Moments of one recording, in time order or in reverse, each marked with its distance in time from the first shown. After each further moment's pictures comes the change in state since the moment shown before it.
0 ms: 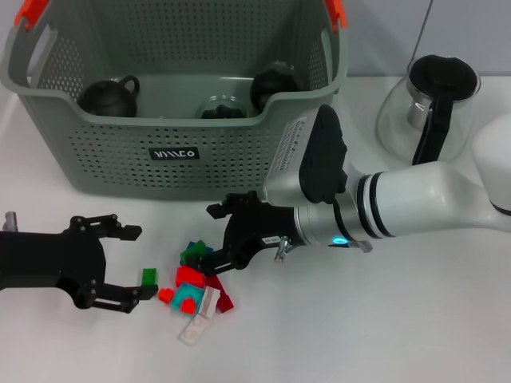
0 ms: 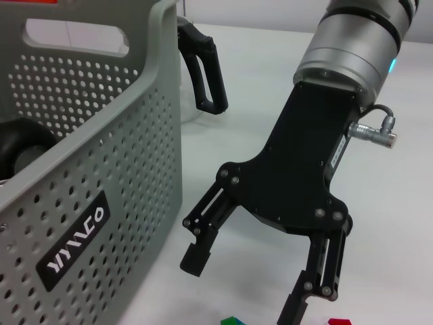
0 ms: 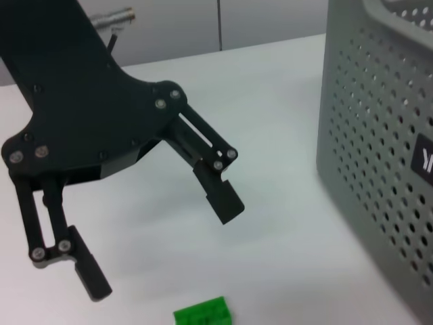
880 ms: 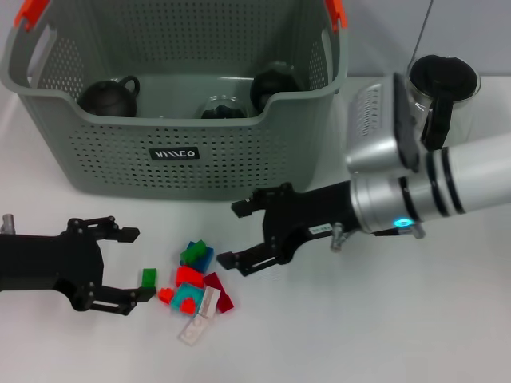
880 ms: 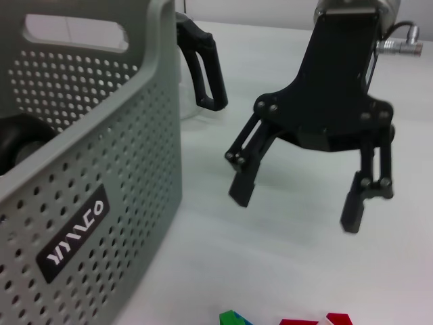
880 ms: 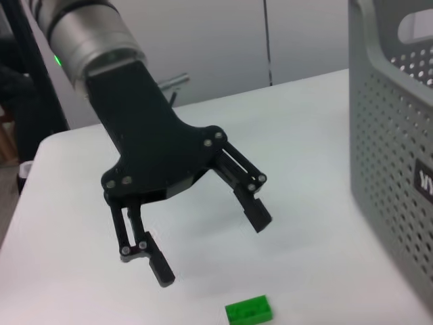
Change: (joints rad) left arm 0.010 -0.001 0.000 0.006 0.000 0.001 0.002; right arm -0.039 -0.012 0.611 -0.018 -0.514 -0.442 -0.004
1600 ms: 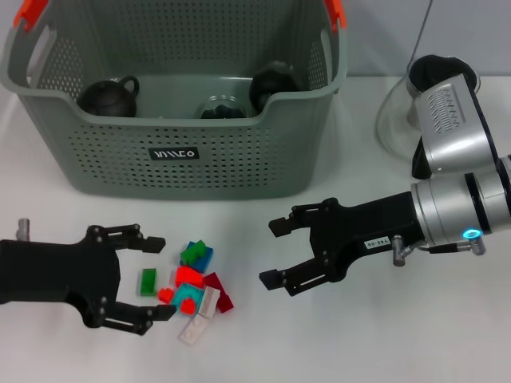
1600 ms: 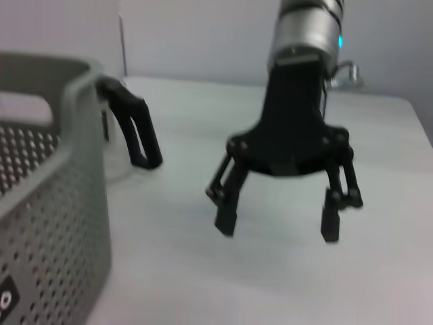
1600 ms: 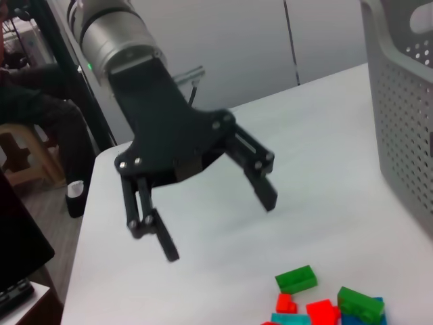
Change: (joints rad) left arm 0.018 -0.010 0.041 0.055 -0.082 0.143 -0.016; right arm -0.129 -0.023 0.163 -0.172 -0.156 -0.260 0.109
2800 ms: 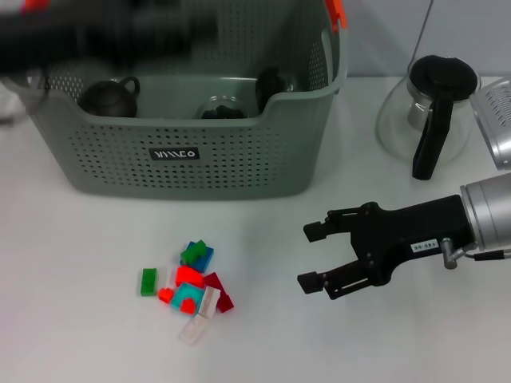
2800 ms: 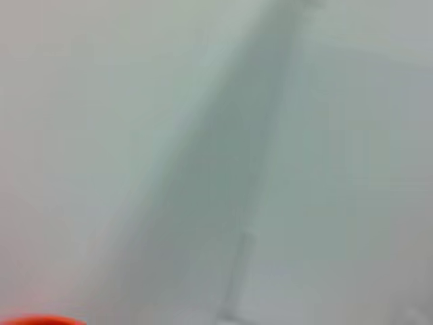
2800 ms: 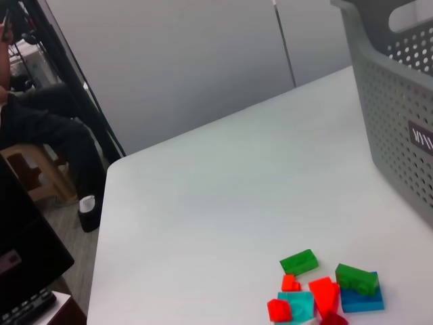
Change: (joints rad) left arm -0.121 0.014 0.024 0.225 -0.483 -0.176 -0.691; right arm -0.049 -0.071 0.009 0.000 0.052 -0.097 0.022
